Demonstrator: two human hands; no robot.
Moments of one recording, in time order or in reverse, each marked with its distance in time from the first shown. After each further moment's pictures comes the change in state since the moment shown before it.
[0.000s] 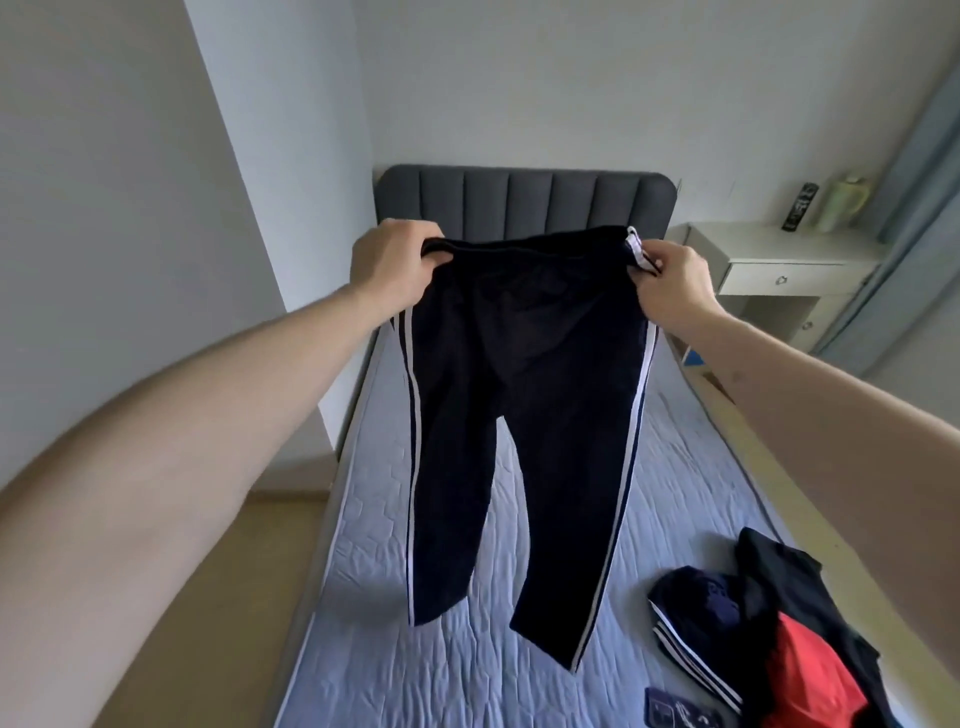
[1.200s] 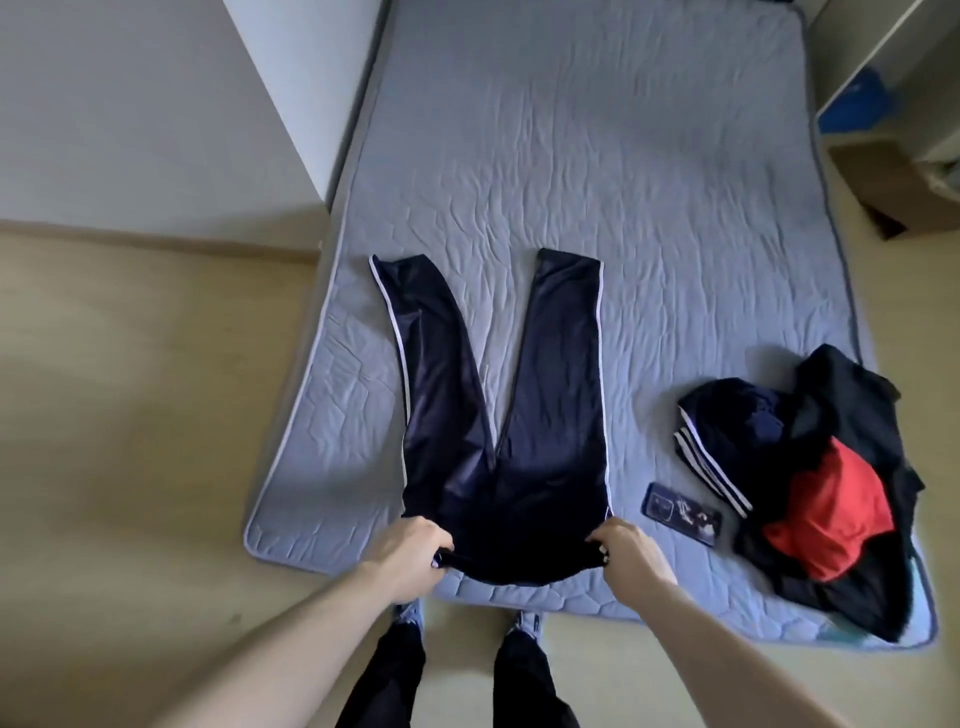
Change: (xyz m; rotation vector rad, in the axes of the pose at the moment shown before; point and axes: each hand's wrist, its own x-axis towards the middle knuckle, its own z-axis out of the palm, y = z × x) left_hand -0.574 -0.012 0.275 -0.060 -1.280 -0.237; right_hand -0.489 0.292 0.203 -0.413 -1.171 0.271
